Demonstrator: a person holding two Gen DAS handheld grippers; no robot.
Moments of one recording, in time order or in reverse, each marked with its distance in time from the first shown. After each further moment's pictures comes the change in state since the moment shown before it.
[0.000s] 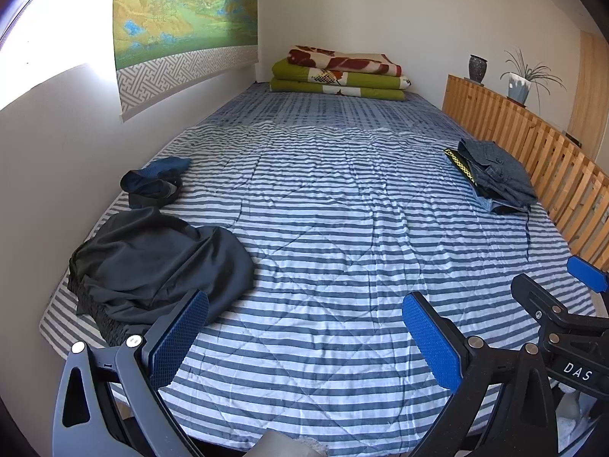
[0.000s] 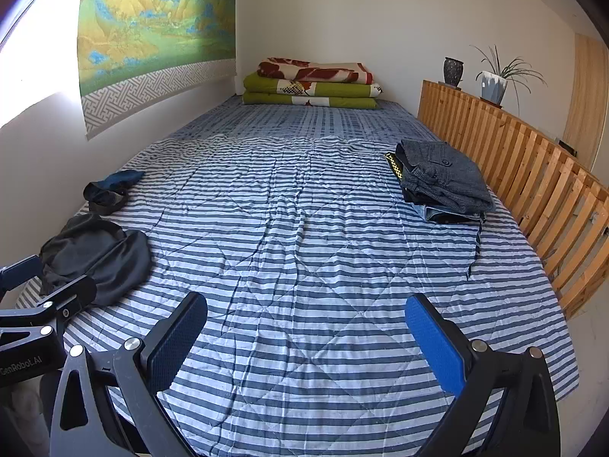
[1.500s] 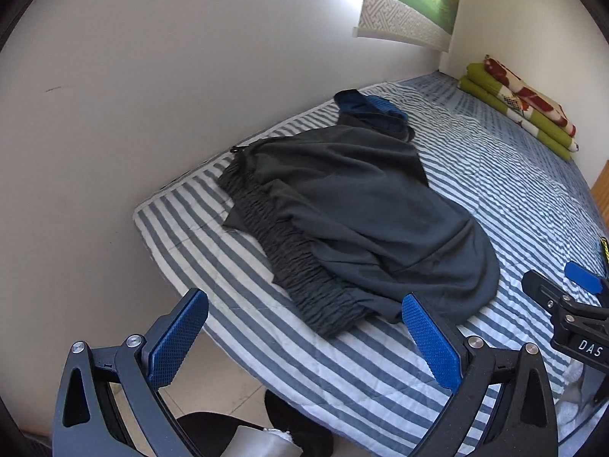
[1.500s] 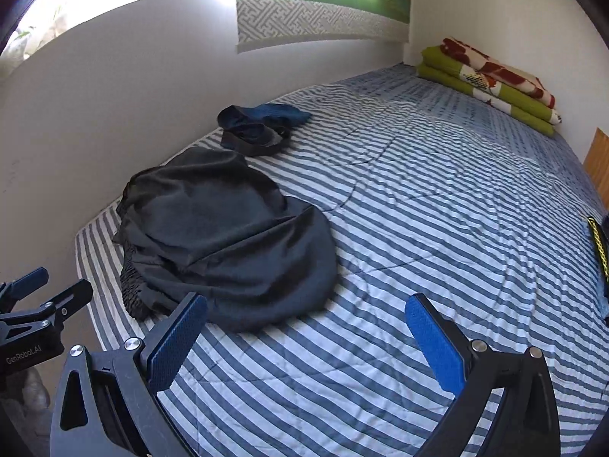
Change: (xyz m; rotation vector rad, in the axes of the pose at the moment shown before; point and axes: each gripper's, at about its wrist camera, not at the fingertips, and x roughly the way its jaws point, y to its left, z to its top) left arm 0.038 0.284 -0.091 -0.488 0.098 0.411; right arm 0.126 0.259 0.019 -0.377 0.132 0.459
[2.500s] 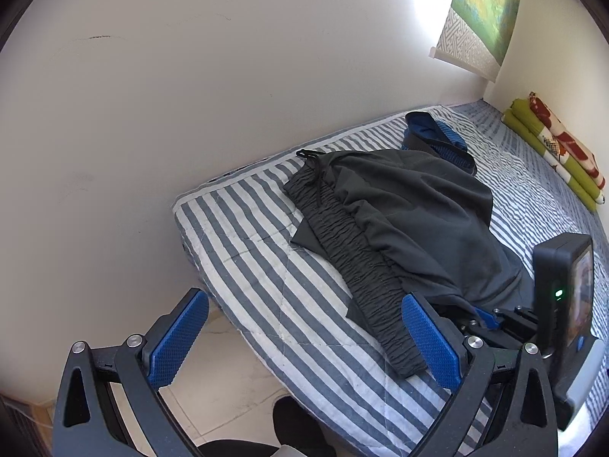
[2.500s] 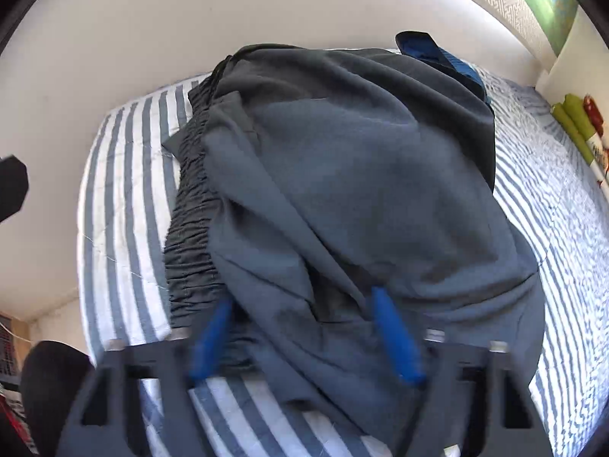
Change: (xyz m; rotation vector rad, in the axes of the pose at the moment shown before) left arm 0.033 0.074 0.018 -0.168 0.000 0.049; right arm 0.133 0.148 0.007 -0.357 0.228 0.100
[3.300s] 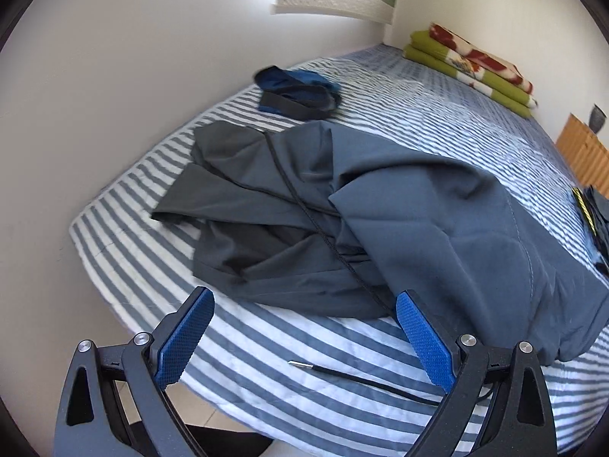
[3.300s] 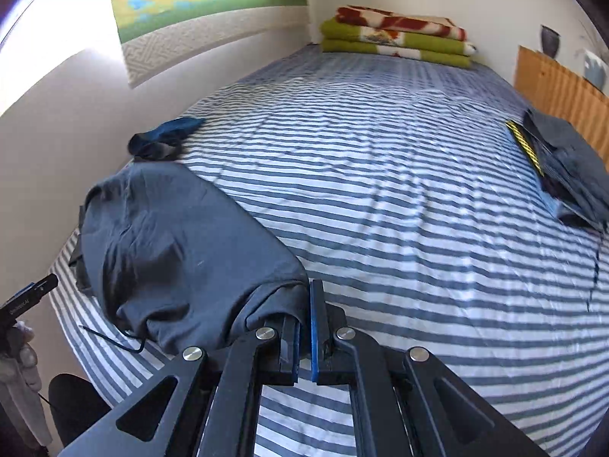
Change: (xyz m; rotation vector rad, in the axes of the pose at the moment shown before) left arm -0.017 -0.155 -0.072 0.344 0.083 -0.205; right arm -0.204 -0.245 -0.253 0.754 -0.208 -0.202
